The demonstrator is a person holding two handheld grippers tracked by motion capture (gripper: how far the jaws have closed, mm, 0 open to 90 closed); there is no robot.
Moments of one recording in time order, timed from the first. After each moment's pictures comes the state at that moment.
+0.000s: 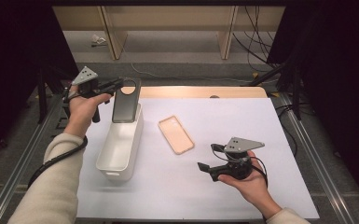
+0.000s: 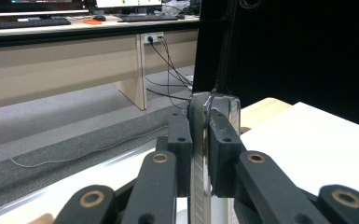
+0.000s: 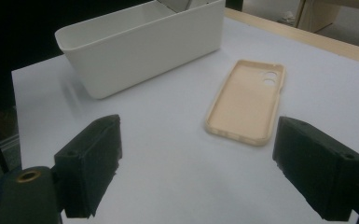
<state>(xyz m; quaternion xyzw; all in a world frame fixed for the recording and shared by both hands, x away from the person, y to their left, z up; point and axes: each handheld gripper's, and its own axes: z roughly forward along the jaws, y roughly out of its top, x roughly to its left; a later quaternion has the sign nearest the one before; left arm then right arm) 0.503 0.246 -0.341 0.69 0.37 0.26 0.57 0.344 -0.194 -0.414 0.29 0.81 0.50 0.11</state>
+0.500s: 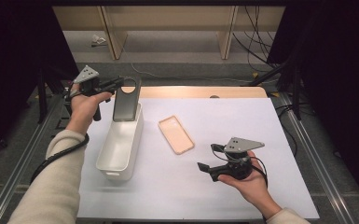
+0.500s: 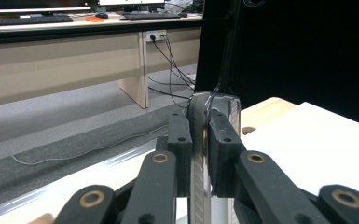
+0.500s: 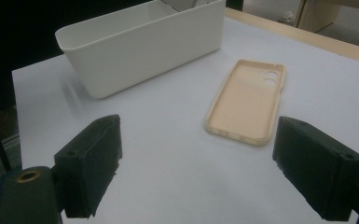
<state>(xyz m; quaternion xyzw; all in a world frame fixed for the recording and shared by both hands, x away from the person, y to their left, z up) 0.514 0.246 -0.346 0.69 0.37 0.26 0.57 0.344 -0.194 -0.414 0.29 0.81 0.50 0.11</state>
